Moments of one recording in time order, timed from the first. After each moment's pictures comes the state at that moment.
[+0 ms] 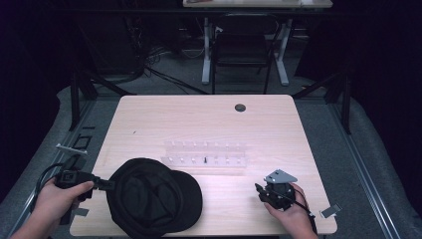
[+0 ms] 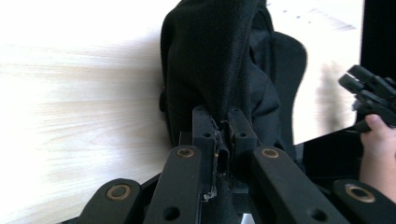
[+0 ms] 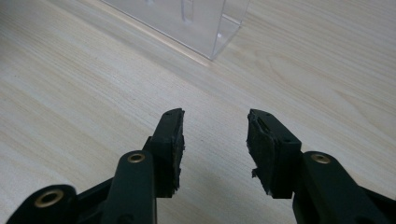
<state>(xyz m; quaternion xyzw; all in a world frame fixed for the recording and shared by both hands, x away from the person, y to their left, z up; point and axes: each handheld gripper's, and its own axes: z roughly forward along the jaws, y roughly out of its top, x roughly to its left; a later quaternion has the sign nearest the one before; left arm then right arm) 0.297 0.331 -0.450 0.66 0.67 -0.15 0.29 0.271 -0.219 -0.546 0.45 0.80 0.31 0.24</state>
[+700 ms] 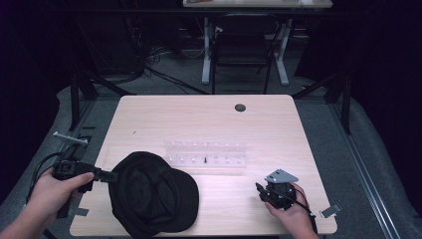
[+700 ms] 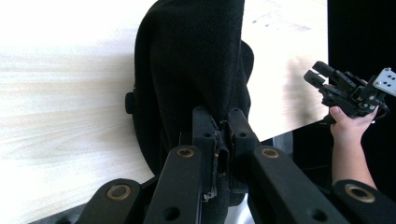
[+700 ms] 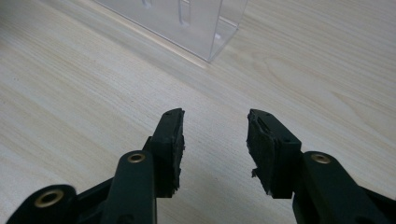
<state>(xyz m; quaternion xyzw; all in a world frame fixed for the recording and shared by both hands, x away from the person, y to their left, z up) 0.297 0.312 -0.406 0.68 0.65 -0.15 0.31 0.272 -0.220 -0.545 0.45 0.80 0.32 0.24</state>
